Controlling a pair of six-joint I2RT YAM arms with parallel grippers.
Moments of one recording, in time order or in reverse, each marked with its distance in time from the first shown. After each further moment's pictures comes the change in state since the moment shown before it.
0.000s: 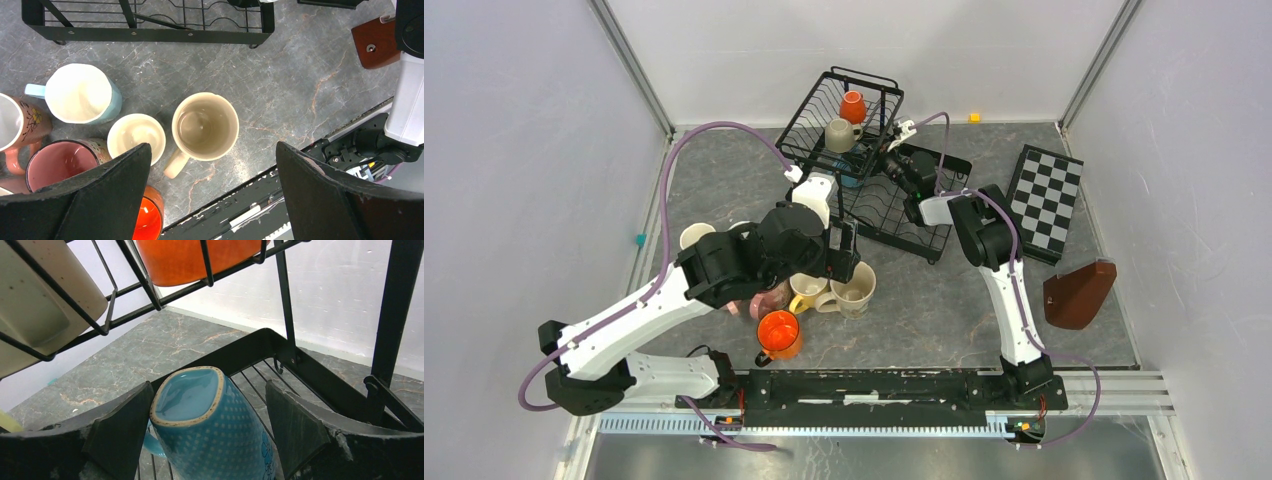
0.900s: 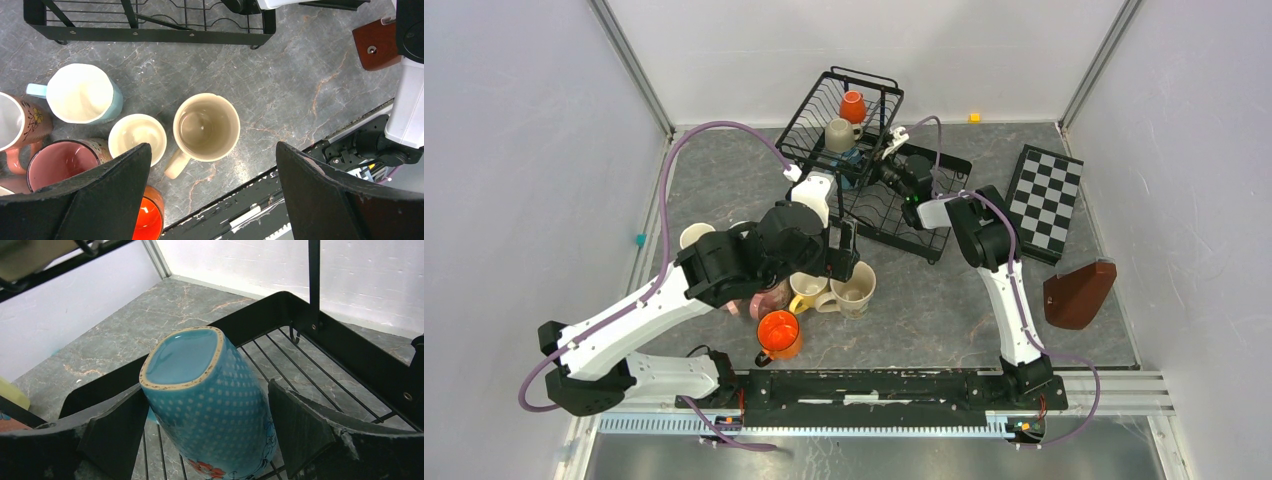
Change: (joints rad) left arm 0.006 0.000 0.000 0.000 0.002 0.000; right arm 0.015 -0.005 -0.033 -0.061 -0.032 -0.031
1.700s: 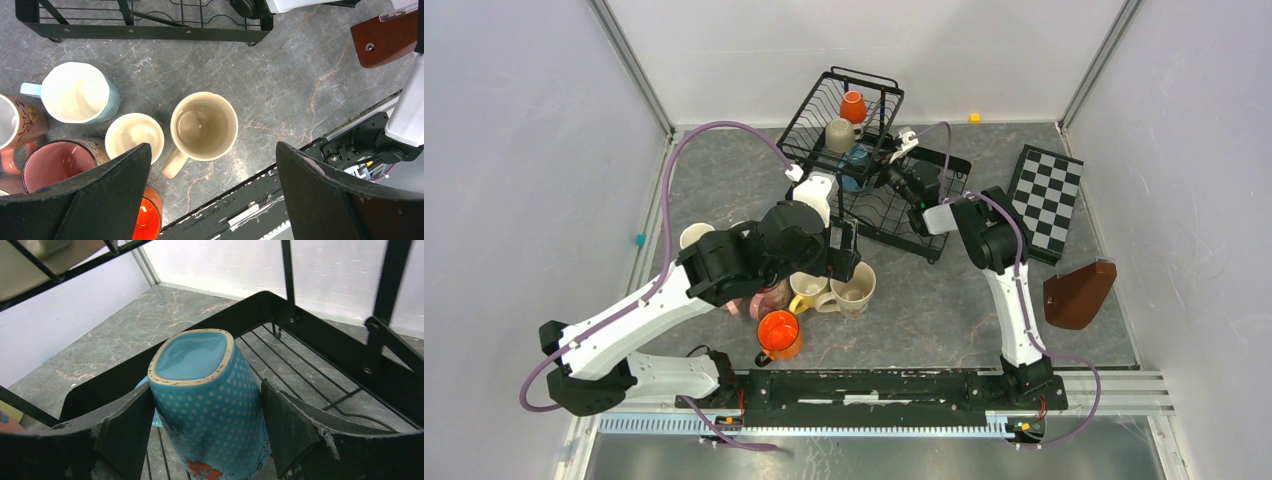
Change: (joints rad) left arm 0.008 0.006 0.000 0.001 0.020 0.000; right arm -0.013 -0.057 -0.111 0.062 0.054 -0.003
